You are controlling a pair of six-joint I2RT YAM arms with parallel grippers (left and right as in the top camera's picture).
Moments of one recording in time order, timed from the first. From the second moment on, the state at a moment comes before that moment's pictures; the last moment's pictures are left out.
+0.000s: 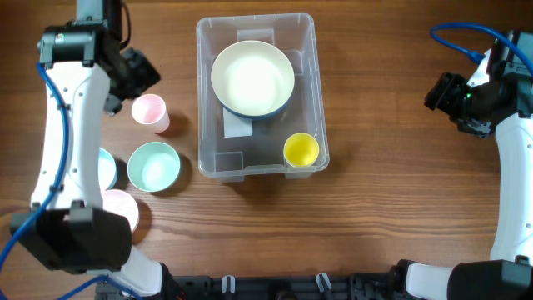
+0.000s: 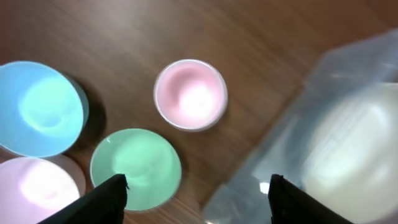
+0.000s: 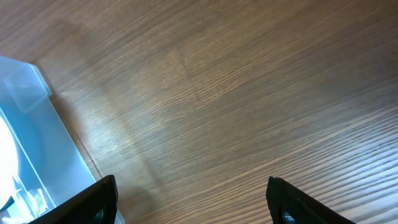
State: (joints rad) left arm 0.04 1.77 1.81 -1.34 -0.08 -0.64; right arm -0.23 1.49 1.49 -1.15 -0.06 0.30
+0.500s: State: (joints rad) left arm 0.13 2.02 1.58 -1.12 -0.08 -0.58; right arm -0.23 1.49 1.49 -1.15 -0.06 0.30
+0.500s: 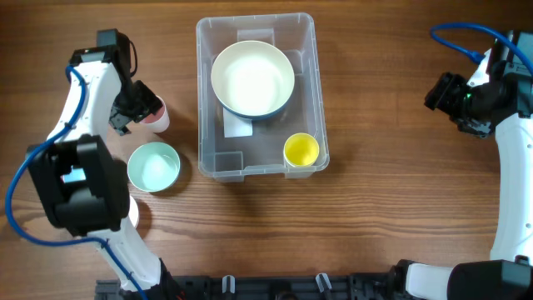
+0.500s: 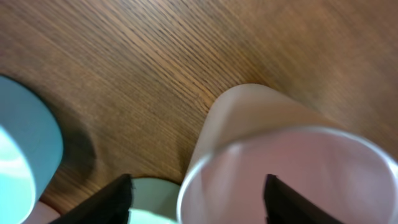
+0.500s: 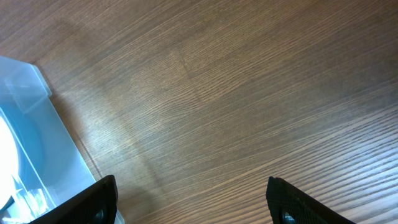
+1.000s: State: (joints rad) left arm 0.13 2.05 1.58 -1.15 -0.06 -0.57; right arm -0.23 1.49 1.49 -1.15 -0.06 0.30
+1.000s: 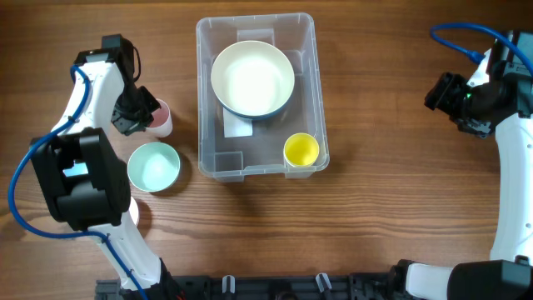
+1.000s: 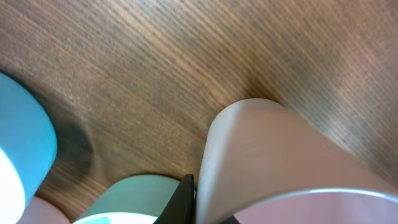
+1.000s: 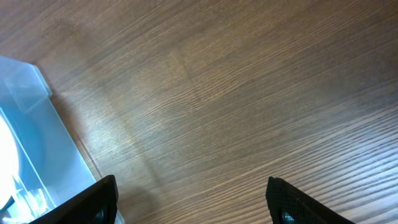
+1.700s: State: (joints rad) left arm -0.53 1.50 1.71 -1.09 0.04 -0.66; right arm -0.23 1.49 1.49 -1.15 -0.06 0.30
